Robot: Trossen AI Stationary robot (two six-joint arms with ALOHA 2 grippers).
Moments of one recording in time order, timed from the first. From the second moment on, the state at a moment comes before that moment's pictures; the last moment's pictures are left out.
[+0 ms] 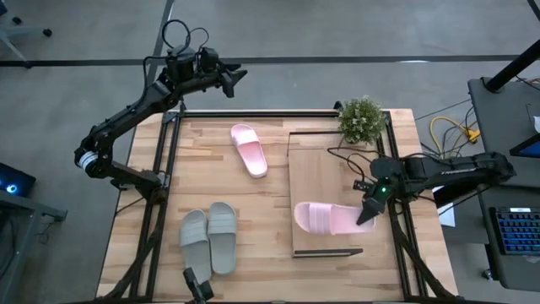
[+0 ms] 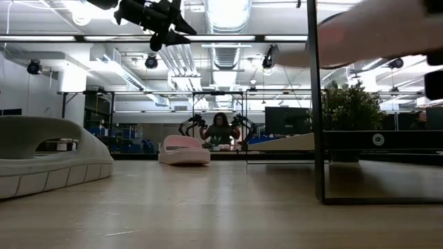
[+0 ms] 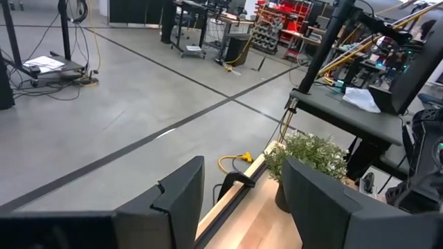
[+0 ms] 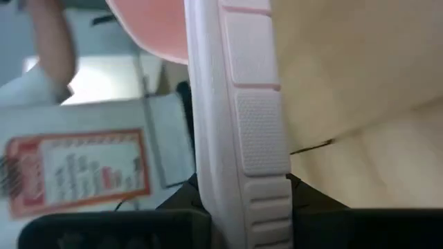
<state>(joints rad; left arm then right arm) 0.81 1.34 1.32 -0.09 0.29 -0.18 0.06 0.58 0.37 -0.39 -0.77 1.11</state>
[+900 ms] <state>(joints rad) 0.81 1.34 1.32 -0.10 0.25 -0.18 0.26 0.59 0.08 0.07 -0.62 1.31</state>
